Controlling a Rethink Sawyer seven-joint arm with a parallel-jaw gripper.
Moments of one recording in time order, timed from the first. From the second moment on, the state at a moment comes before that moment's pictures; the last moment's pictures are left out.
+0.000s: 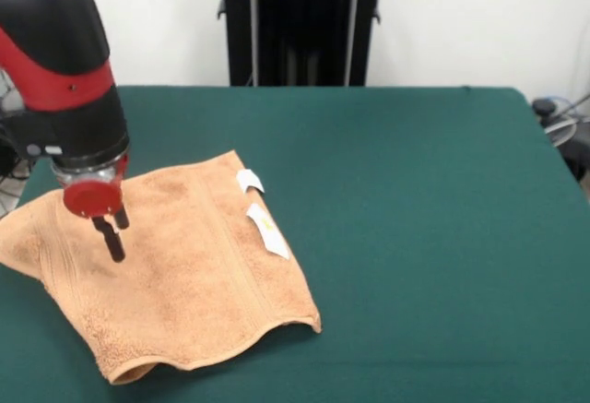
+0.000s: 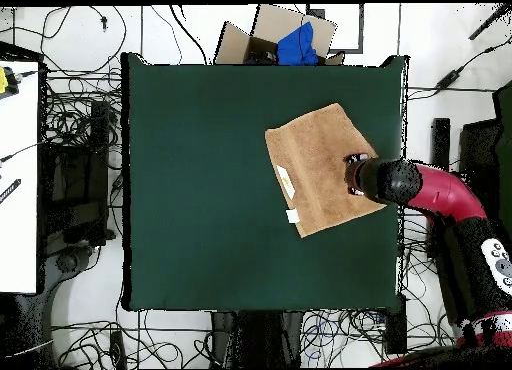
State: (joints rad) arm -0.95 -0.36 0.57 1.39 -0.62 0.75 -0.22
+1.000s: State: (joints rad) arm -0.94 -0.24 0.55 1.24 -0.50 0.92 -0.22
